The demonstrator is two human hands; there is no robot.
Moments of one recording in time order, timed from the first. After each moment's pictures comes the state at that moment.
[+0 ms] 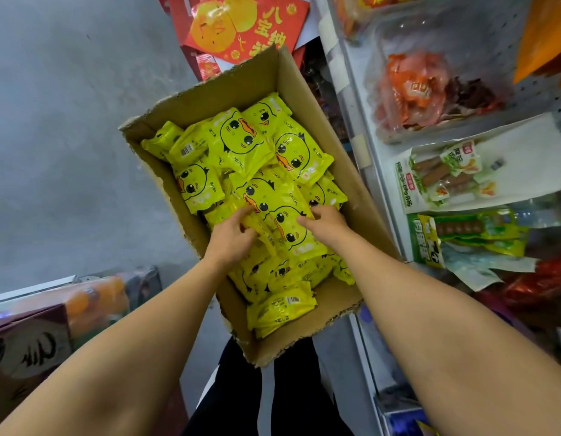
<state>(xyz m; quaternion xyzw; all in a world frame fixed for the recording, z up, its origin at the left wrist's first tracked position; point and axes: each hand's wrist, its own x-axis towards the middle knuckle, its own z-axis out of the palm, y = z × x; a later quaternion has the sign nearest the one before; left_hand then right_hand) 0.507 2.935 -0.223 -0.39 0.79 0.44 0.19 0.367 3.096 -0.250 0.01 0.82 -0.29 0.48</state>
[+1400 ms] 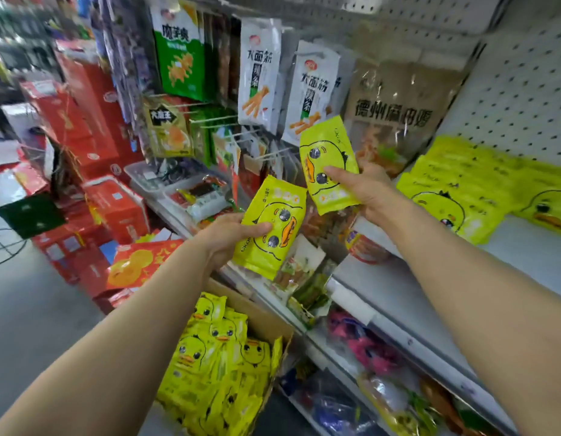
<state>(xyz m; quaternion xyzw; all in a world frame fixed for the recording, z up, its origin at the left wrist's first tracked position) 0.433 3.023 0.172 -0.03 0.66 0.72 0.23 0.389 3.273 0.243 0.03 0.77 -0.63 -0.03</state>
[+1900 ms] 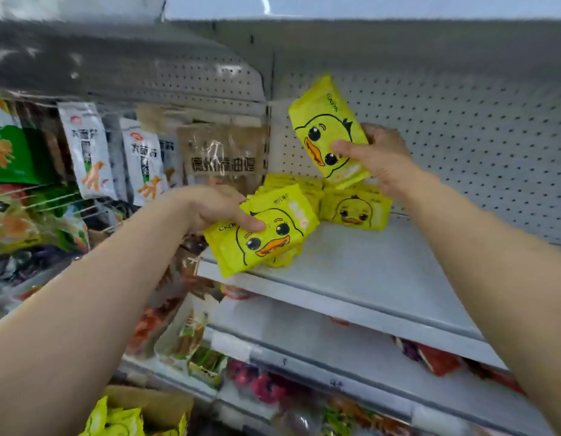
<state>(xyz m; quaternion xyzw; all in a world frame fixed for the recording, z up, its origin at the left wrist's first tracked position) 0.430 3.265 0.340 0.22 0.79 0.47 0.32 0.518 3.527 0.391 0.05 0.82 -0.50 -0.29</state>
